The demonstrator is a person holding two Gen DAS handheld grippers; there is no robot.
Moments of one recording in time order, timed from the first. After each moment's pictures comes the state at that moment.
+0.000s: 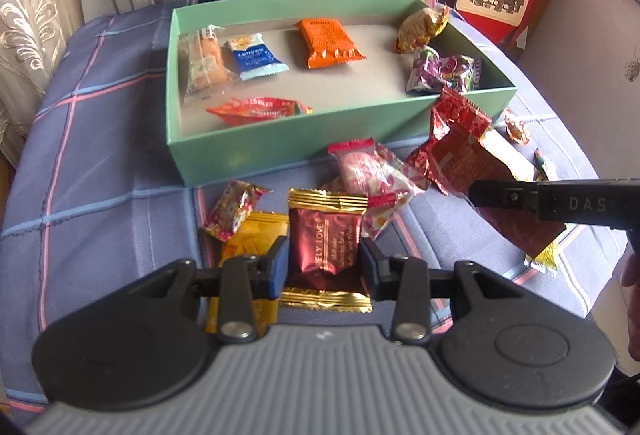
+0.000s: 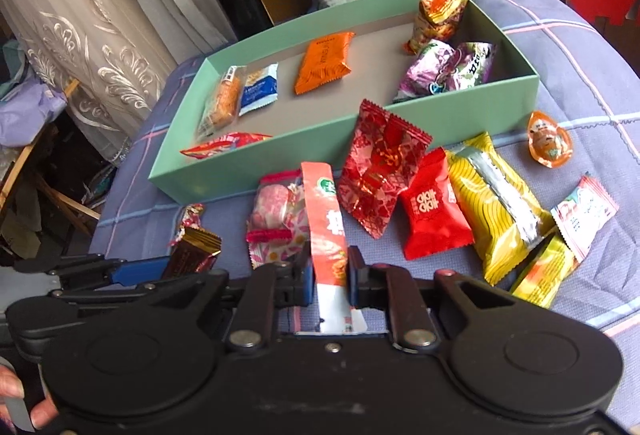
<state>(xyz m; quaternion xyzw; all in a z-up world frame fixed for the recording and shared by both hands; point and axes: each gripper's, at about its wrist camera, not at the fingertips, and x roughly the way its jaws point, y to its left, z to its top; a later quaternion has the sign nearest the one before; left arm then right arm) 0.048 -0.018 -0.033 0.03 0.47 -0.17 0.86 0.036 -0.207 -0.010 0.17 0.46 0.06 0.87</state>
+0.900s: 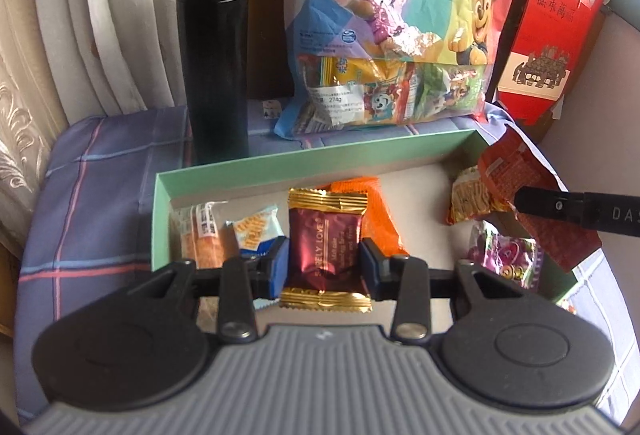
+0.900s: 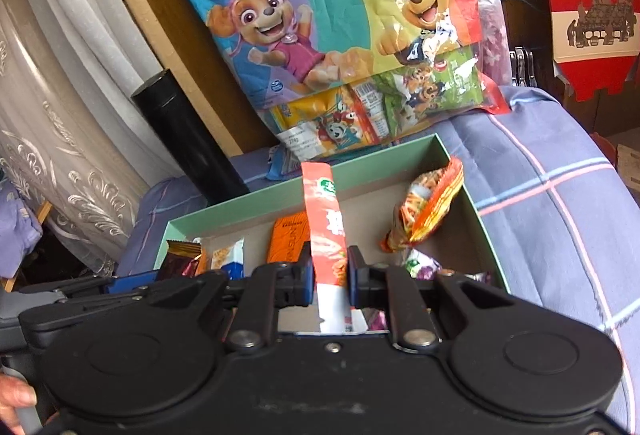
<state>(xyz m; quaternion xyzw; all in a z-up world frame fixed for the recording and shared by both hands) 0.248 -0.064 0.008 0.02 0.43 -0.14 0.89 0.211 -0.283 0.036 0.18 0.40 0.02 0.90</state>
